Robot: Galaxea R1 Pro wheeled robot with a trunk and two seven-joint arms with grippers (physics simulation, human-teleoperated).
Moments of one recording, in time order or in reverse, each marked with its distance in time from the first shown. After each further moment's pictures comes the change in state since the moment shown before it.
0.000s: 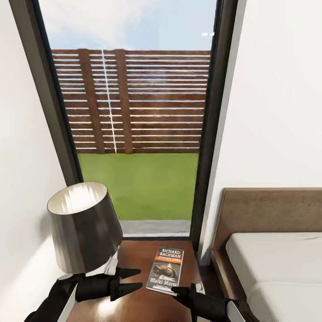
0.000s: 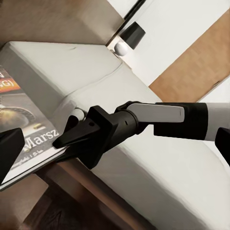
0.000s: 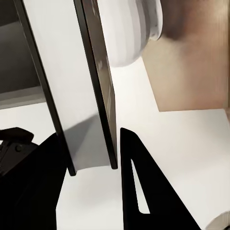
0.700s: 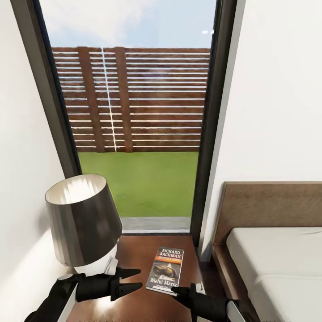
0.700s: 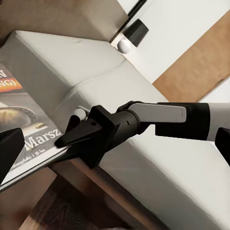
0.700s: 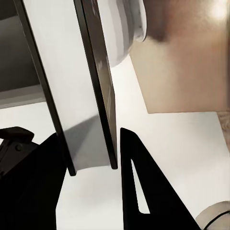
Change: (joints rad) left arm 0.000 0.000 0.000 0.002 0.000 0.000 0.007; right arm 0.000 0.000 0.000 0.000 0.000 0.000 -0.001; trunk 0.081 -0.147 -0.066
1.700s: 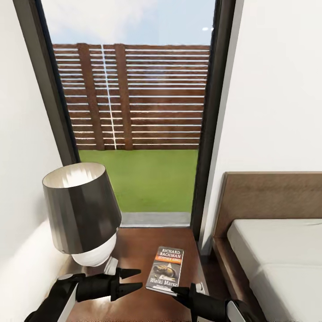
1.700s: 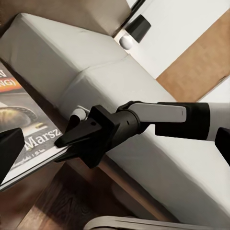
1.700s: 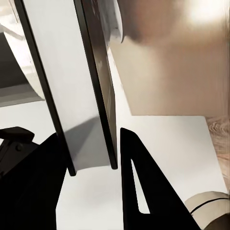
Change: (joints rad) left arm 0.000 0.000 -0.001 0.000 0.000 0.000 0.000; right arm 0.000 0.000 0.000 -0.001 0.000 0.000 0.001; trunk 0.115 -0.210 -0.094
